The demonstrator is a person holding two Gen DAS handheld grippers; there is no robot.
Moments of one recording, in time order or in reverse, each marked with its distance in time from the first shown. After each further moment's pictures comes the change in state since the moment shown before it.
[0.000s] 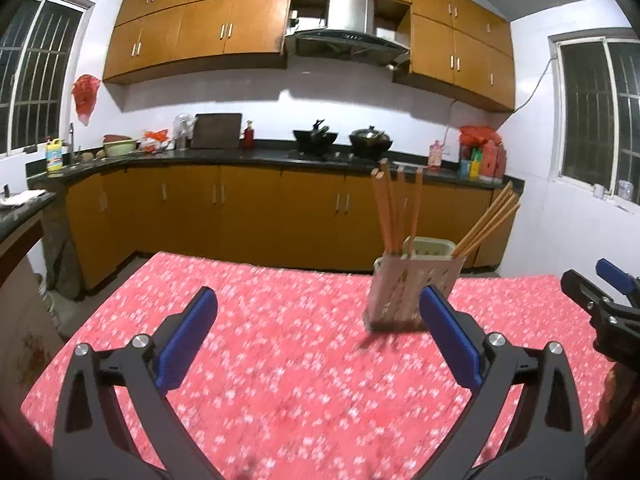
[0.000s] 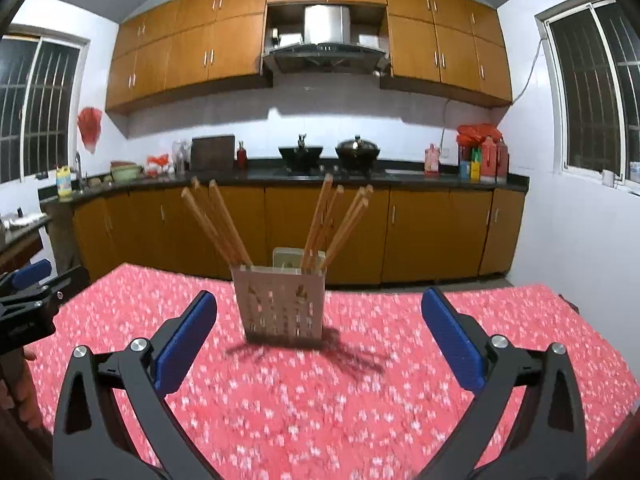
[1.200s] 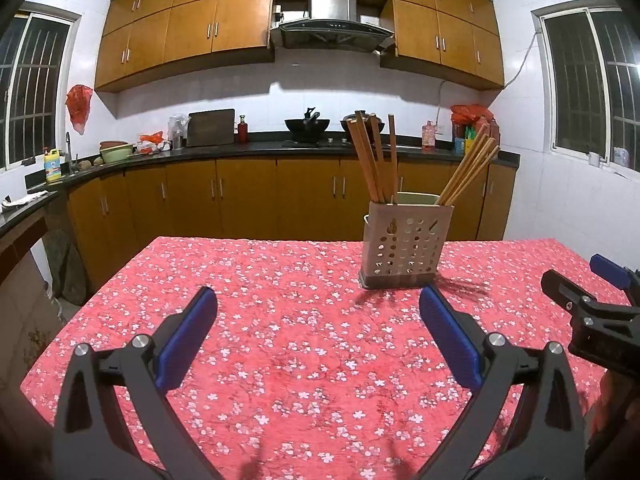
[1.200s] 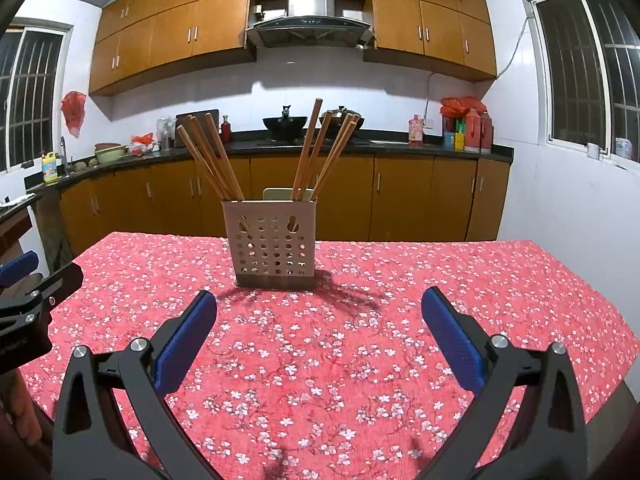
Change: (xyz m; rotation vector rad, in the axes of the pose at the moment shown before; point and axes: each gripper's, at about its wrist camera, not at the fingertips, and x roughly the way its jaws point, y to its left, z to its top) left arm -0.013 -0.015 -0.050 0.078 0.021 -0.005; right arm -0.017 0.004 -0.057 0.024 0.071 -0.061
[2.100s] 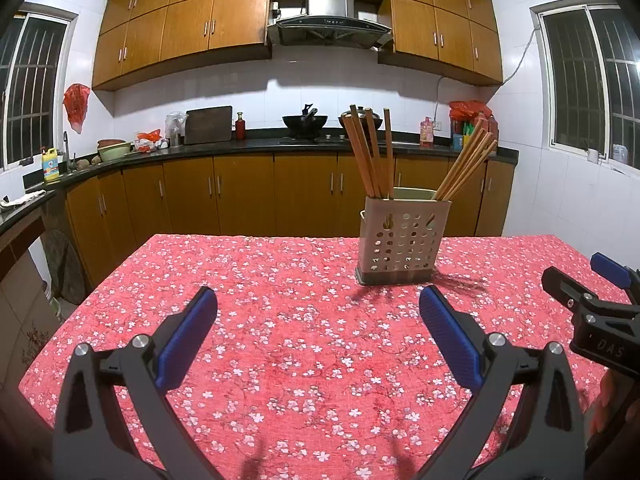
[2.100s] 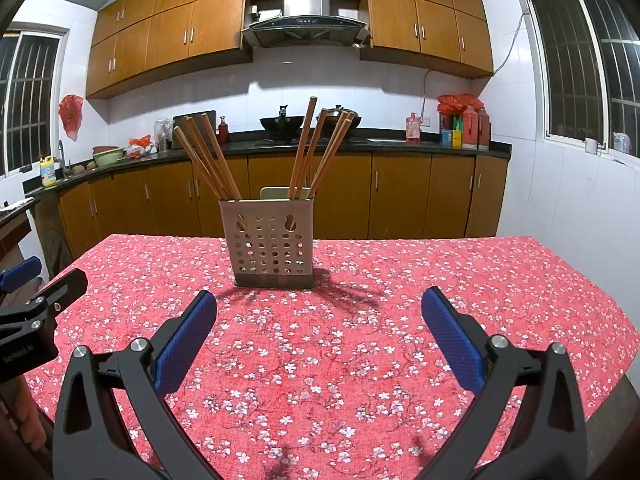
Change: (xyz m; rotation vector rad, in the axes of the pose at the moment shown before) left arm 0.004 -0.003 -0.003 0.001 0.009 -0.003; right arm 0.000 -0.002 -0.002 0.013 0.001 -0.004
